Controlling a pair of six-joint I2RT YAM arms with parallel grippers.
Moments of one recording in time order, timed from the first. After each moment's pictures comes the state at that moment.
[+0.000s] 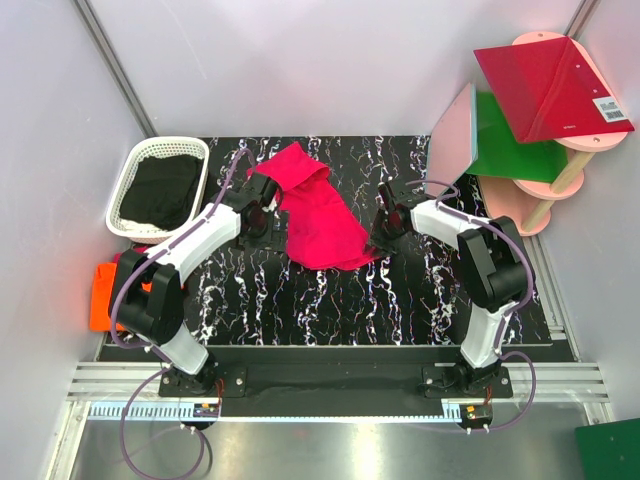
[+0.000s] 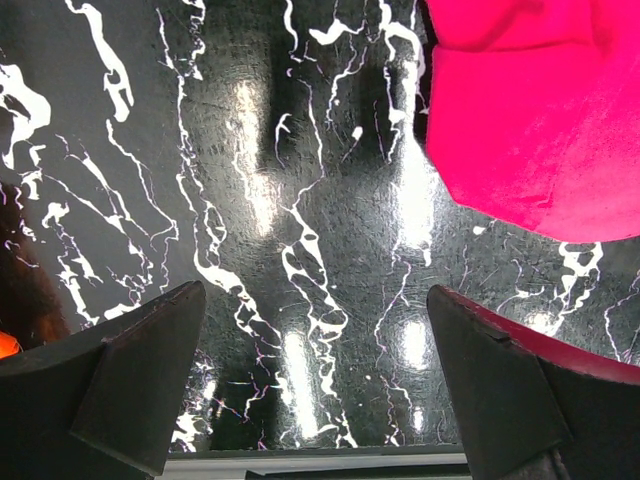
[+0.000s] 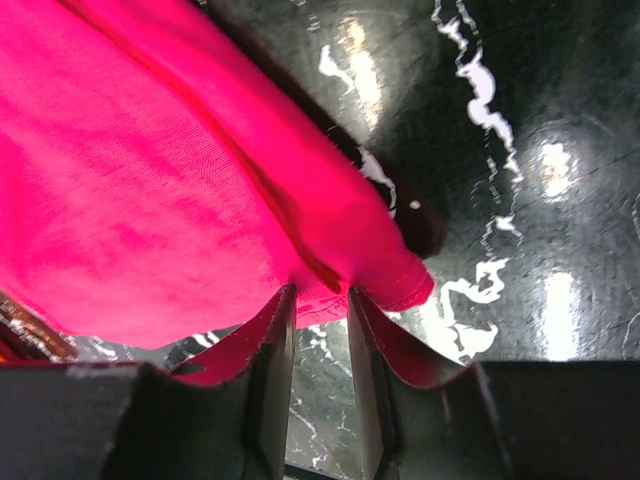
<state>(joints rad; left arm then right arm) -0.43 1.61 1.23 -0.84 -0.14 -0.31 0.41 1.87 1.22 -0.52 -0.18 0.80</state>
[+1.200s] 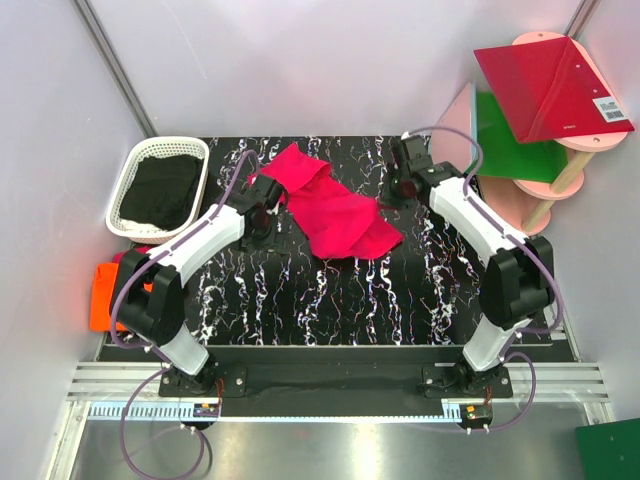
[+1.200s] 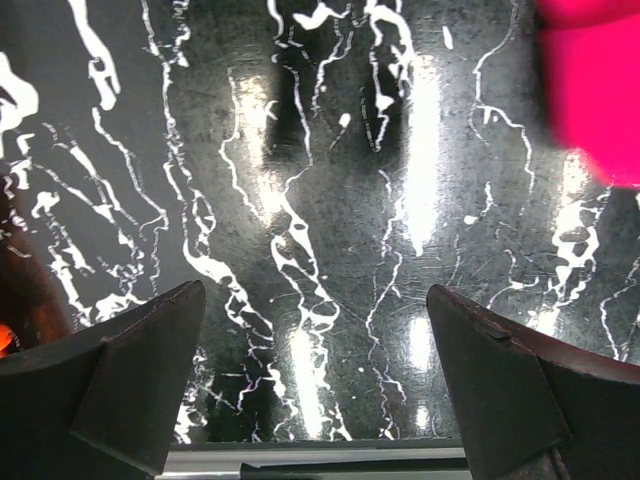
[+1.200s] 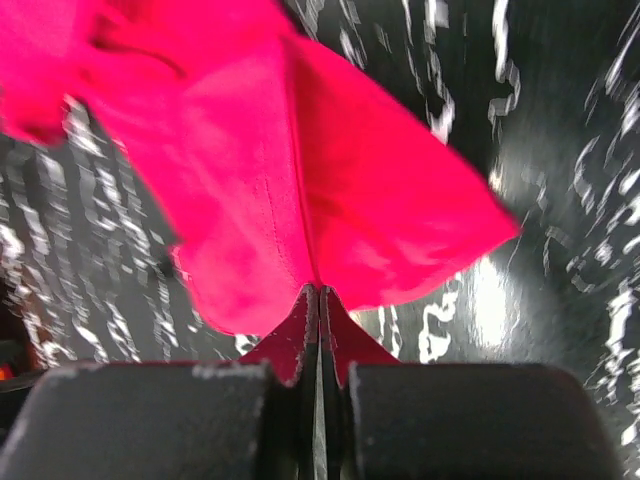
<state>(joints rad) -0.47 1.61 1.24 -0.85 -0.16 -0.34 0.39 1.74 1.49 -0.66 0.00 0.61</state>
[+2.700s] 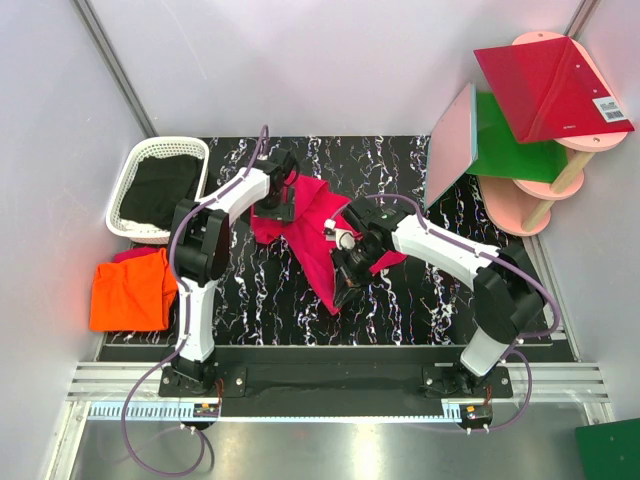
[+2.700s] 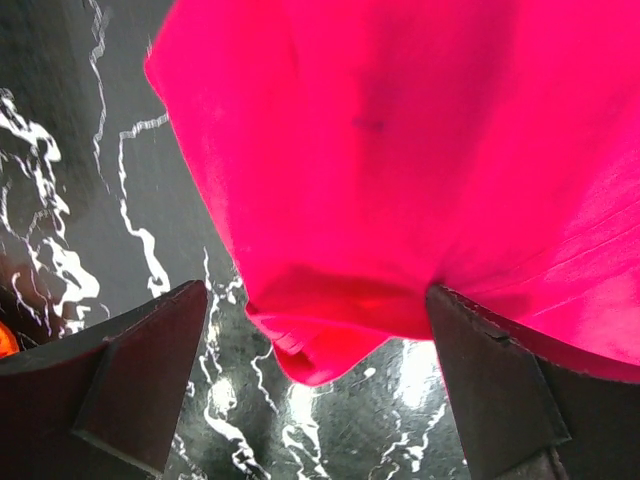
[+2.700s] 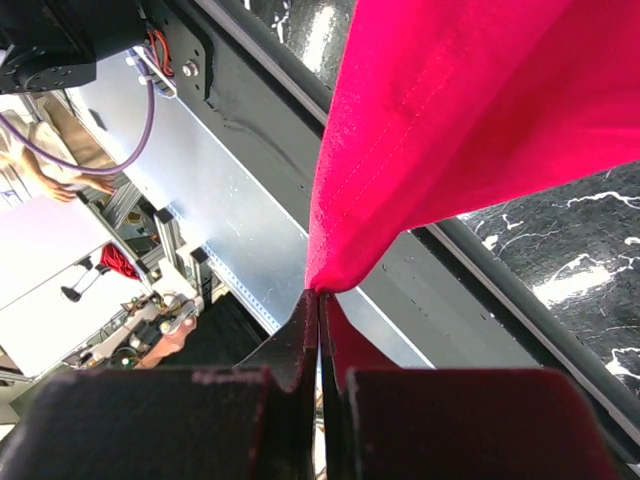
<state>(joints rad) -0.37 2.14 1.75 -0.92 -0.30 -0.36 0.73 1.68 1.28 -0.90 -0.72 0.40</state>
